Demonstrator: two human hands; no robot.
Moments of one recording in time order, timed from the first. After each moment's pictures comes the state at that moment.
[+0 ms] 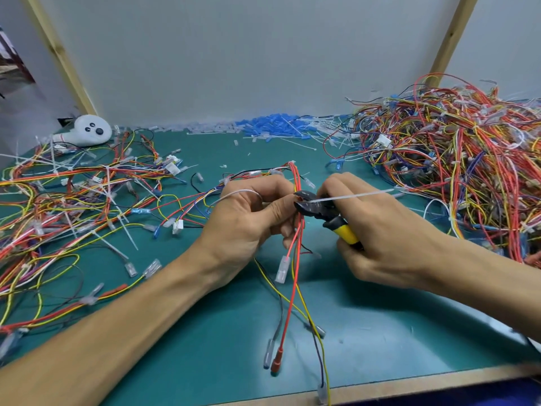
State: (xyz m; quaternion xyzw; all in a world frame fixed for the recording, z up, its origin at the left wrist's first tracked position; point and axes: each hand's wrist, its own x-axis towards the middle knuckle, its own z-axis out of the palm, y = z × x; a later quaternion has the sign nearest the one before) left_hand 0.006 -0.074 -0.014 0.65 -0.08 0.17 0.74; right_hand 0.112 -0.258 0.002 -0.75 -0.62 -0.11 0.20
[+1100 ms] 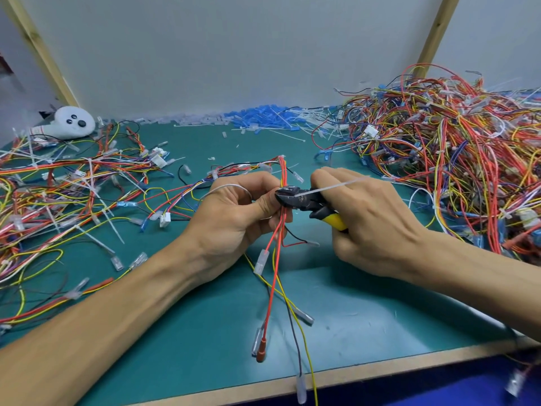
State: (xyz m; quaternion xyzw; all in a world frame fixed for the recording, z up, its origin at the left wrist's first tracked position) left_hand 0.004 -0.075 -0.017 0.61 -0.06 0.11 0.78; right_hand 0.109 -0.256 -0.004 -0.75 -0.60 -0.20 0.21
